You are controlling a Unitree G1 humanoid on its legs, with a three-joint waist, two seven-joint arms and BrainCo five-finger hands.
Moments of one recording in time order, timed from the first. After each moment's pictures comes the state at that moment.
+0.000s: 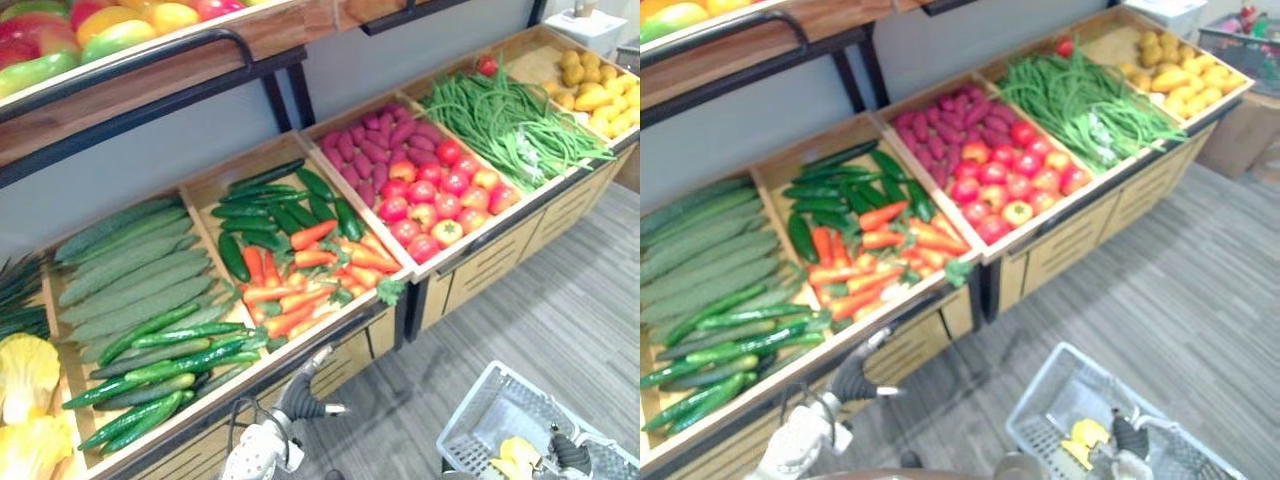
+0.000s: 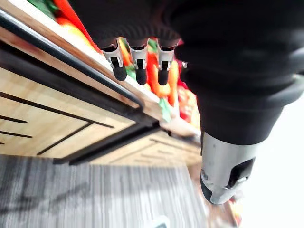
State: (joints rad) left arm 0.30 0.46 -0.38 0.03 0.22 -0.33 -0.05; right arm 0.12 -0.18 -0.46 0.86 0.24 -0.18 -0.11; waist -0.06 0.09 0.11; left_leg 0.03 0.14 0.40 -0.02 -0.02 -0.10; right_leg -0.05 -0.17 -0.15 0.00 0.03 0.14
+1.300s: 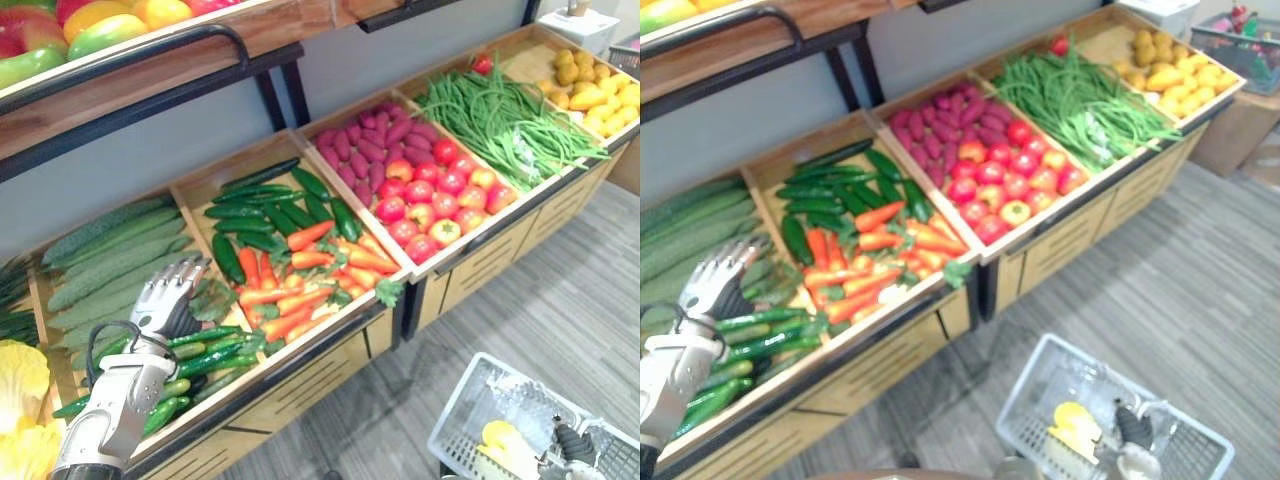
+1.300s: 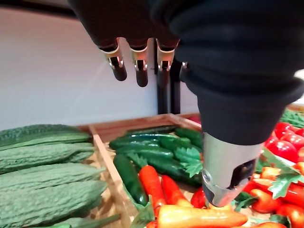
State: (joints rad) left arm 0.07 0.68 0.15 0.18 0.81 -0.18 0.23; right arm 0.14 -0.19 -0.43 0.78 0.23 -0.18 -0.10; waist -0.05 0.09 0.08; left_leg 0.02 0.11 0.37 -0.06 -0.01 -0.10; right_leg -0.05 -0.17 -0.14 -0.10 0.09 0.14
